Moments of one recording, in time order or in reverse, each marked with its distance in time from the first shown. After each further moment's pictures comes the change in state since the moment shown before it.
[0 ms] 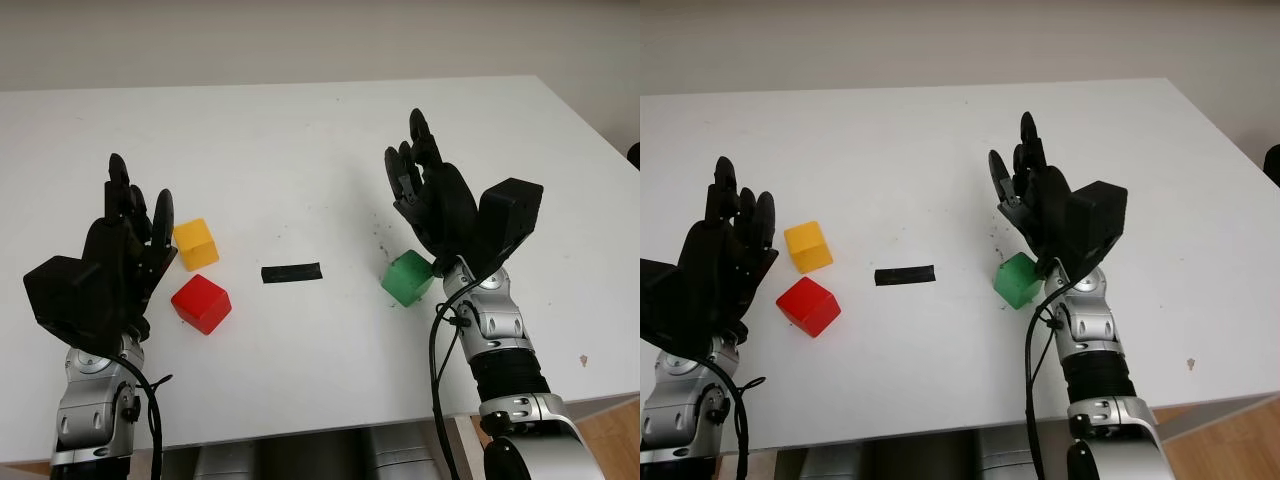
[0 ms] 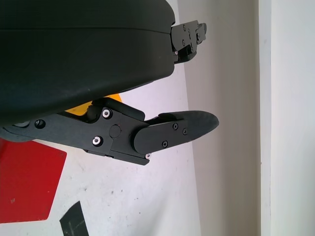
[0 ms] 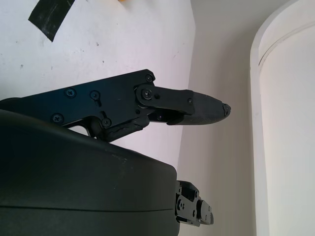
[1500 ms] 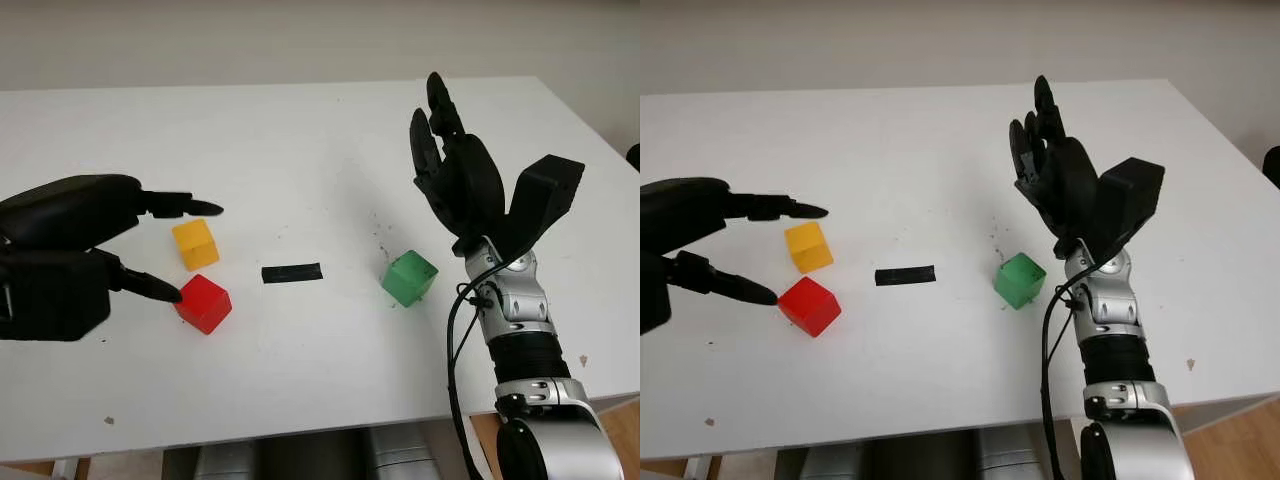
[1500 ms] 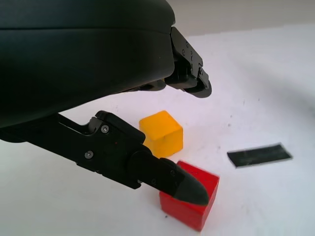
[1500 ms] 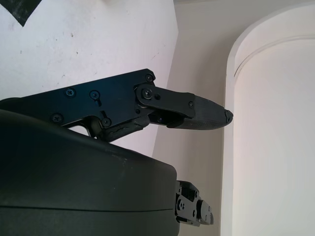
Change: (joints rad) left arm -0.088 0.864 -0.136 -0.226 0.420 -0.107 -0.736; right arm -0.063 -0.055 -0.044 0.002 0.048 -0.023 0.070
